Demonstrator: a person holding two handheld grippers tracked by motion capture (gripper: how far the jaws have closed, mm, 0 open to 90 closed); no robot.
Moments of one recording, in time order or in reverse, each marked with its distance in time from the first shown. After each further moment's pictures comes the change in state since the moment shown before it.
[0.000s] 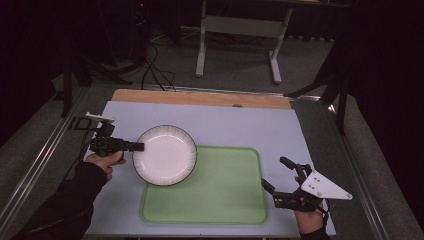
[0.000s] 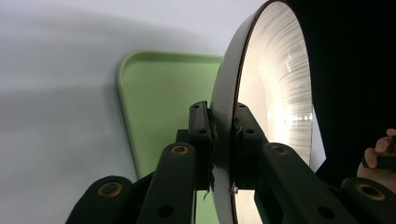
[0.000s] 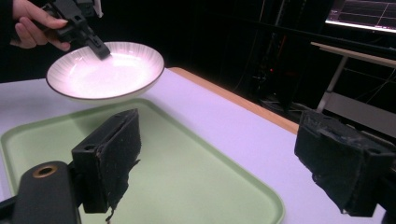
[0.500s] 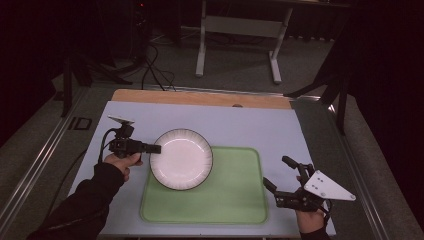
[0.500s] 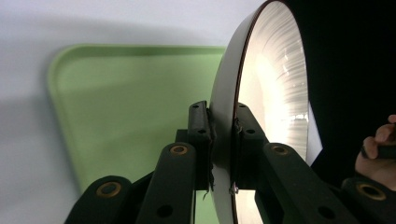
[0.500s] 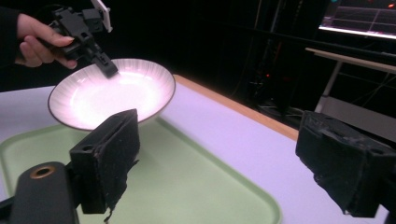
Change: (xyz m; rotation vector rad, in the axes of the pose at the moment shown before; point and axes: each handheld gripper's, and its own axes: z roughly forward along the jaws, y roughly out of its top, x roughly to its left) left arm -0.028 -0.003 0.038 0.032 -0.034 0.044; right arm -0.002 0.001 -0.003 -0.031 -0.018 0.010
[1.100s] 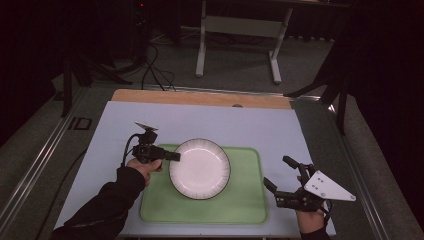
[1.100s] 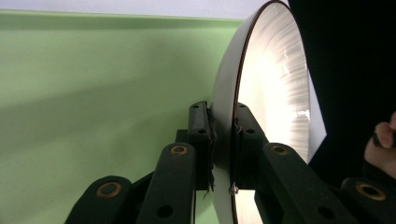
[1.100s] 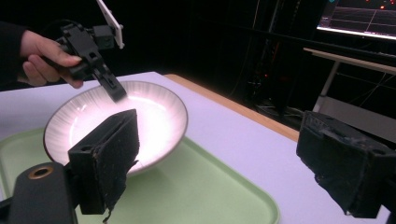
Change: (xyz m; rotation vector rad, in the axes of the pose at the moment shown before) left arm -0.025 -0.007 0.054 0.088 0.005 0.047; right arm 0.000 -0.001 0.000 0.002 -0.002 -0.001
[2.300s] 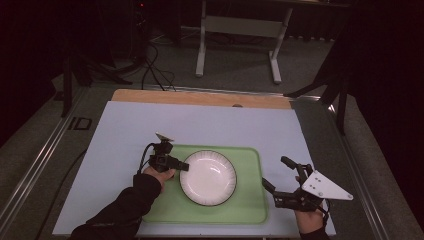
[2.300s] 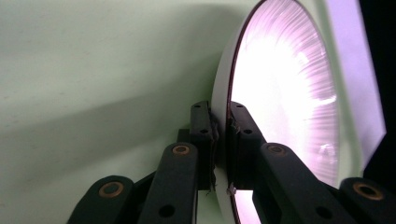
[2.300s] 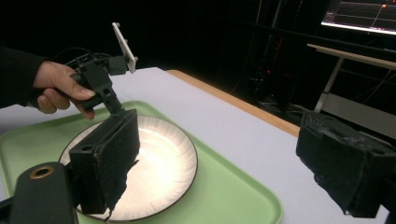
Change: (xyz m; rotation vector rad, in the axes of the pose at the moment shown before) left arm 0.010 -0.014 0.054 0.074 0.129 -0.010; right arm 0.001 -0.002 0.003 0.019 0.009 -0.002
